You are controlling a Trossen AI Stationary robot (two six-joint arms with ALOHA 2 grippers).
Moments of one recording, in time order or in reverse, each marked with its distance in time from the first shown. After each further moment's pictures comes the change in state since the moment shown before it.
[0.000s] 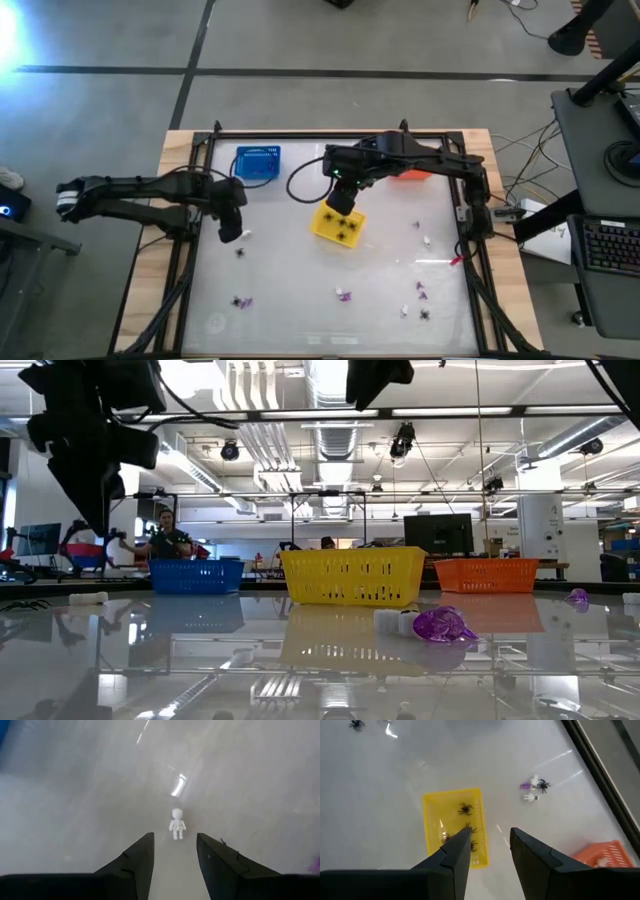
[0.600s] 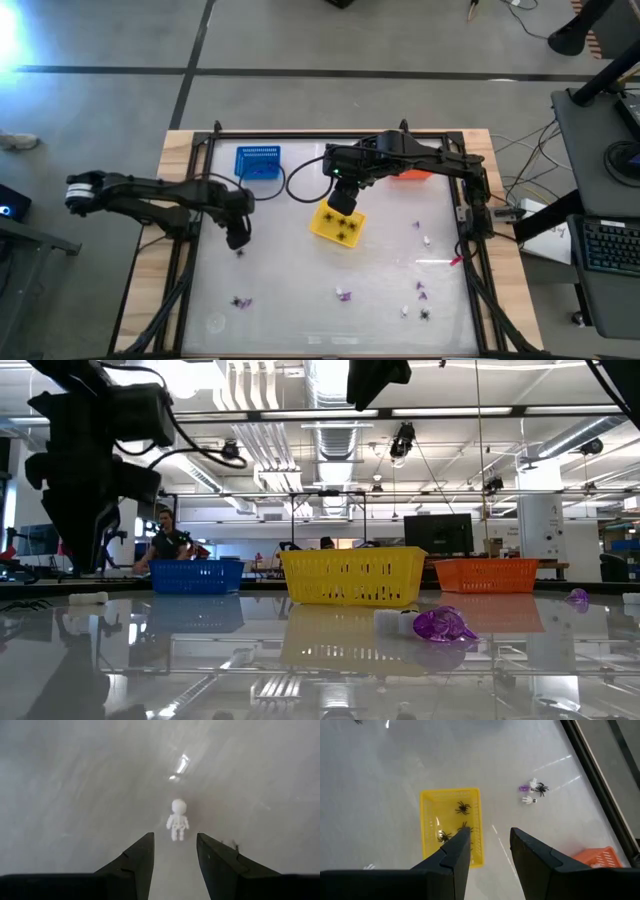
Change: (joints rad) left arm -0.053 0.145 -0.095 0.130 0.017 -0.088; right arm 0.000 -0.002 -0.001 0.000 0.000 -0.060
